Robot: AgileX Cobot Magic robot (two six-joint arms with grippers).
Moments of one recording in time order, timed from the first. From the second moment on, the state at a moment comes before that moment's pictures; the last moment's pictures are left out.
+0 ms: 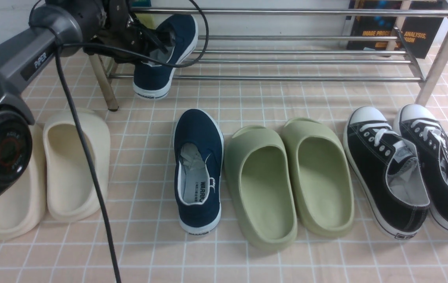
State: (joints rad) right arm -0.11 -0.01 0.02 -0.03 0.37 0.14; left arm -0.22 2.23 -2.09 0.15 0.70 -0.35
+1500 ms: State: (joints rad) right arm -0.11 -0.01 0.02 -0.04 0.37 0.14; left arm -0.22 2.23 -2.06 0.03 0.89 -0.10
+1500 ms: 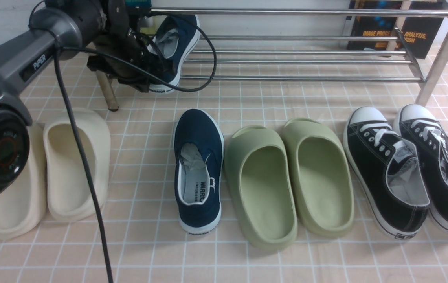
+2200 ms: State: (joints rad) right arm -0.11 -0.01 0.02 -0.03 0.37 0.14; left arm -0.22 1.81 -2.23 0.03 1.23 0.00
